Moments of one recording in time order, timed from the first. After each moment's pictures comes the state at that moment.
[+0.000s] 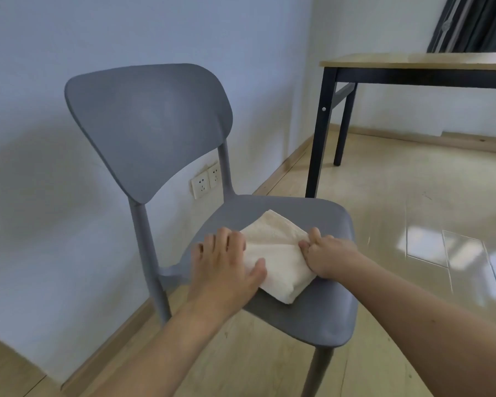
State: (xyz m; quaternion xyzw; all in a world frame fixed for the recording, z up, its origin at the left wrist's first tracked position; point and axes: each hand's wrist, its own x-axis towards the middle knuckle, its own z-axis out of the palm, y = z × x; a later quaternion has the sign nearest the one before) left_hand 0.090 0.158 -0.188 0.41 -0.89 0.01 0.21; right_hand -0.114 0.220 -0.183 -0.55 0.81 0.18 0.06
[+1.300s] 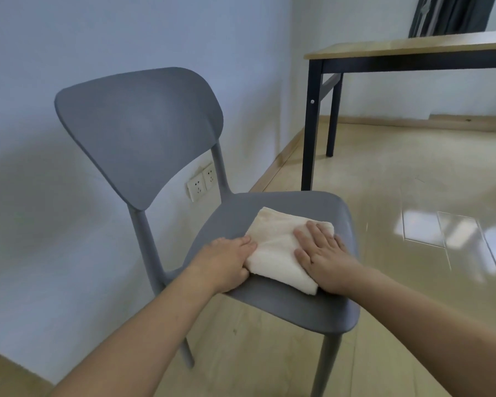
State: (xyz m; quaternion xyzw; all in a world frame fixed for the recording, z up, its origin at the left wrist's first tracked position) left_hand 0.084 0.105 -0.192 0.25 -0.97 0.01 -0.06; right_hand -0.095 0.243 -0.214 -0.53 0.83 -0.07 0.12
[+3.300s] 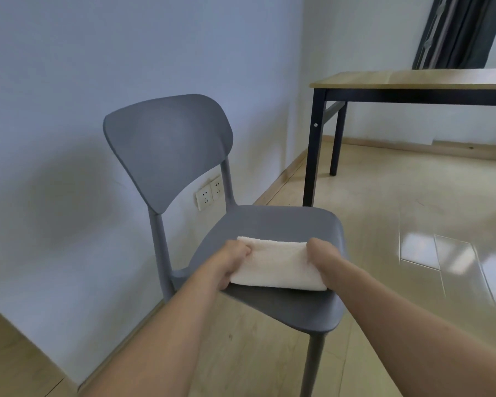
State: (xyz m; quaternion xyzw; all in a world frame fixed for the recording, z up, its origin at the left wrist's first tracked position) left_hand 0.069 0.139 -0.159 0.52 -0.62 -0.58 0.12; right_hand -0.070 0.247 -0.151 -0.13 0.82 -0.43 0.35
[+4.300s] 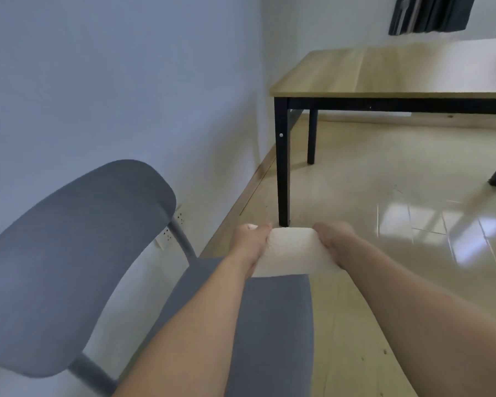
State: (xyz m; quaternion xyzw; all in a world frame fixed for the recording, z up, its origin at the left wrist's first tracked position) left_hand -0.142 0.092 -0.041 0.47 -0.63 -0.60 0.16; right_hand -0.274 0.189 -0.037 -0.03 0.80 -0.49 0.36
